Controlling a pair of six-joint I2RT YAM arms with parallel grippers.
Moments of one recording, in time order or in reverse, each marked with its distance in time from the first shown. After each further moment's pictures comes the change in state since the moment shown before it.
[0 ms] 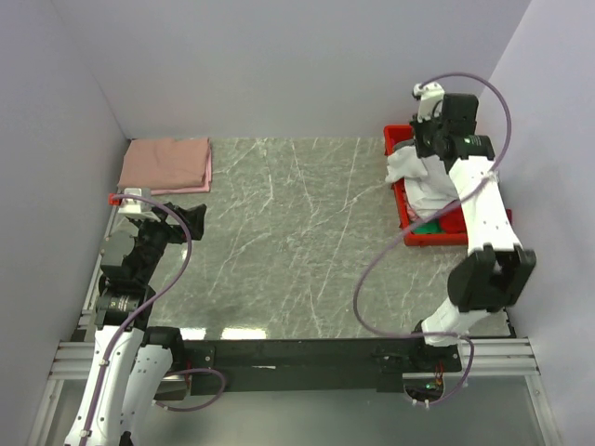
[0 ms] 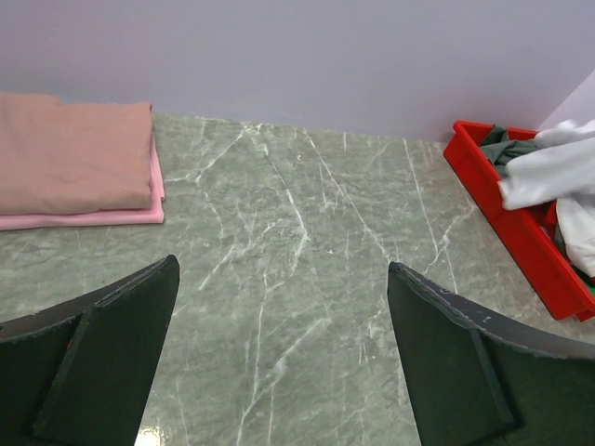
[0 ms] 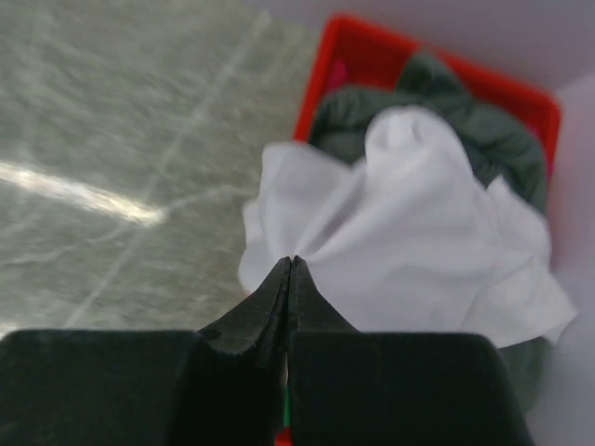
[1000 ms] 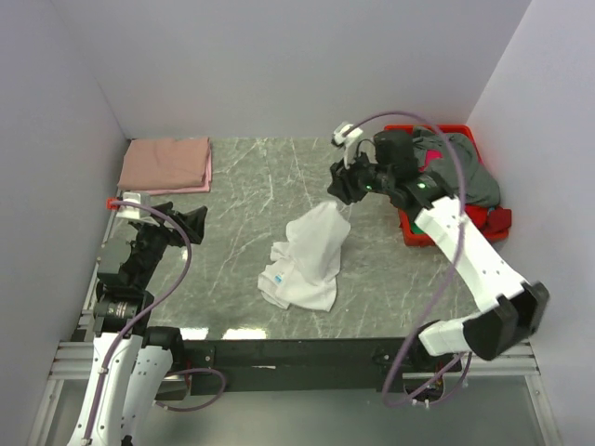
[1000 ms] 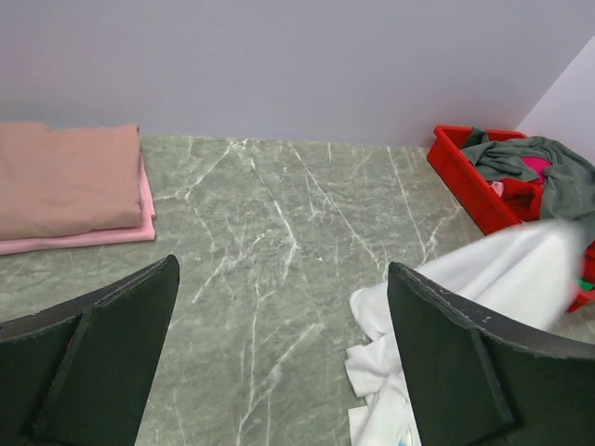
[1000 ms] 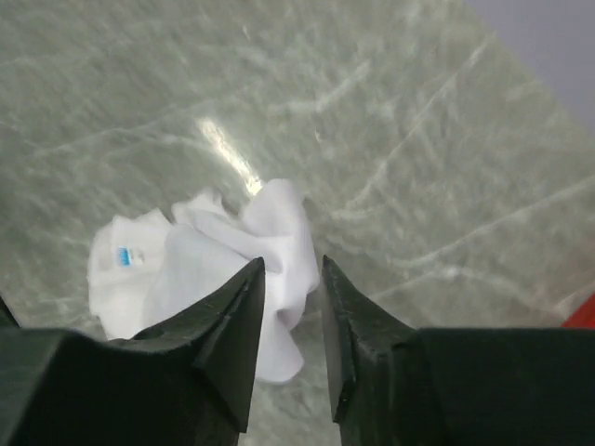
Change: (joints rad) left arm -0.001 -0.048 0.000 0.003 0.038 0.018; right arm 0.487 -0.327 -0.241 0.035 -0.258 0.089
